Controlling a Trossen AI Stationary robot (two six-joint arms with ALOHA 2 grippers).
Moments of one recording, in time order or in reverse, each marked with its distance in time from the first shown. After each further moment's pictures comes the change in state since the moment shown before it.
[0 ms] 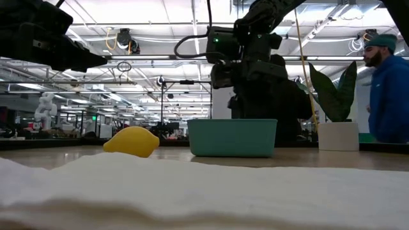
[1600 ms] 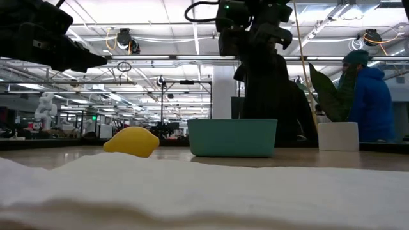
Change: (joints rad) left arm 0.000 0.000 0.000 0.000 -0.001 0.000; right arm 0.002 -0.155 0.051 -0.120 0.022 0.040
